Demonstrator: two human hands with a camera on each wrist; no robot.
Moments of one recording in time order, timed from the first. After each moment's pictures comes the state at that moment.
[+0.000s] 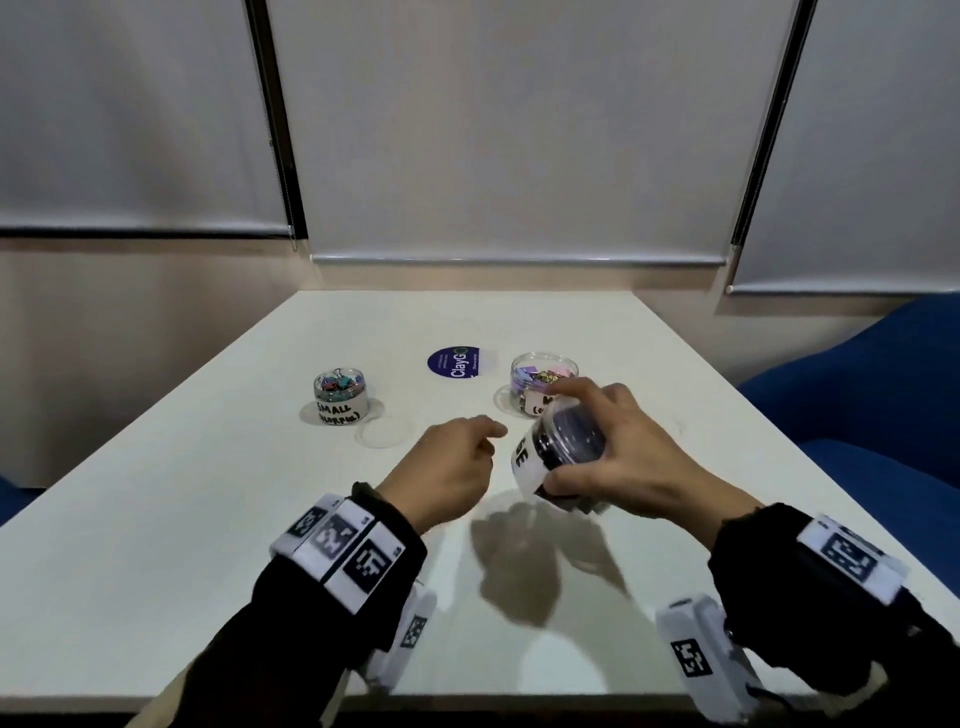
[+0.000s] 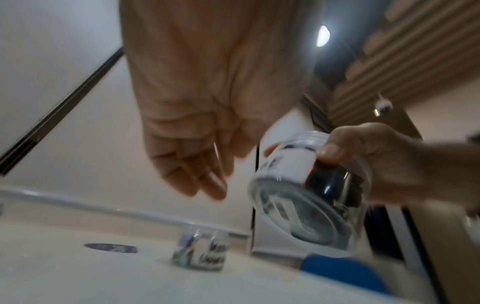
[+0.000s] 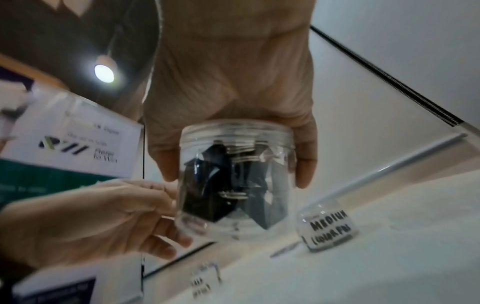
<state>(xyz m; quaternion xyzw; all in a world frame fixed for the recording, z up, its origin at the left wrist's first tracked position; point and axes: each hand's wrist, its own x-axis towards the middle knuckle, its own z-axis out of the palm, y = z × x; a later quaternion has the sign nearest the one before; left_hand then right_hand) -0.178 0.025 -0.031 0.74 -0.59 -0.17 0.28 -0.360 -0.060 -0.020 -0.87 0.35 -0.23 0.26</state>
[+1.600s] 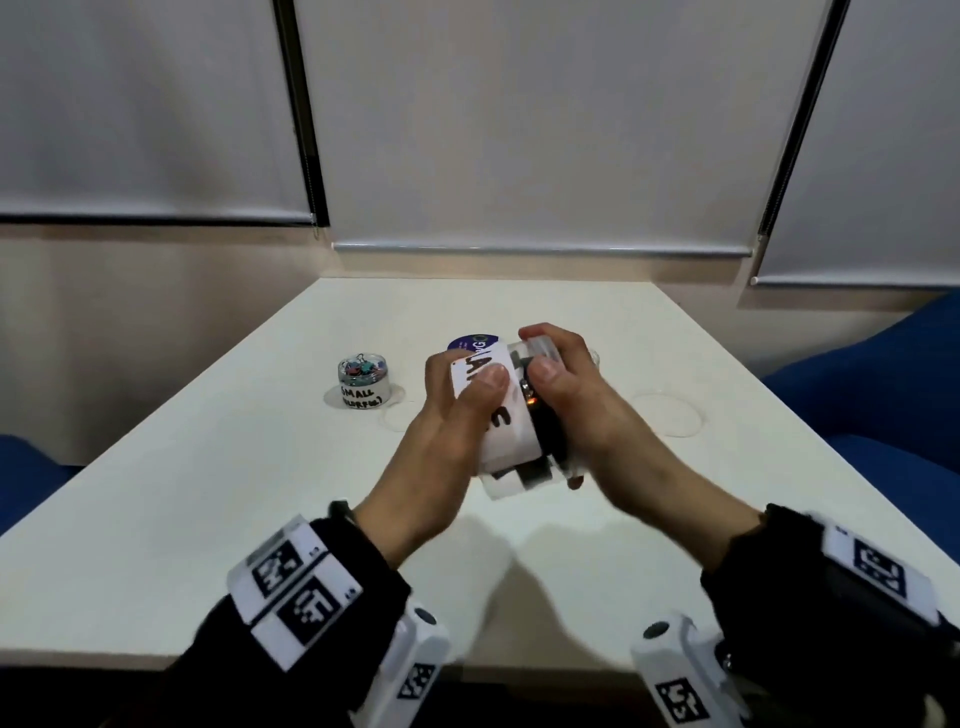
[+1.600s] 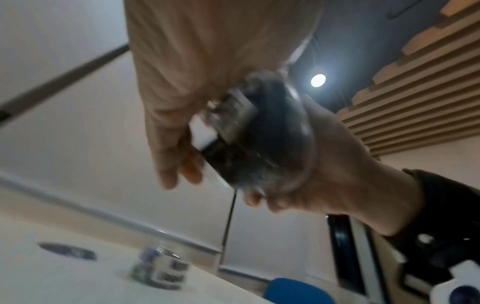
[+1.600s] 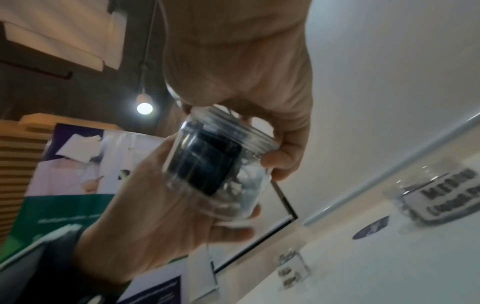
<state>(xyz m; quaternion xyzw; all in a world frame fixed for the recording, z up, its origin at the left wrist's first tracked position) -0.196 0.083 -0.007 0.53 -0.48 -0.29 0.64 -0.320 0.003 0.010 -0.76 0.16 -0.35 0.53</state>
